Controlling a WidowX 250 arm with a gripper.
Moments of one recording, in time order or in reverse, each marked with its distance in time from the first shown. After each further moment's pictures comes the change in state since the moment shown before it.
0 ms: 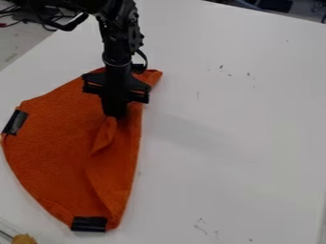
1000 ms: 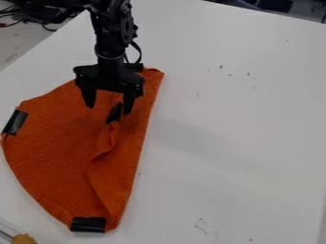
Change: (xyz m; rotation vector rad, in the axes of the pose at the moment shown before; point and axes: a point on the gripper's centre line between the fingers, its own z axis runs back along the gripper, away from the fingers) arm 0.000 0.009 0.014 0.005 -0.044 0.030
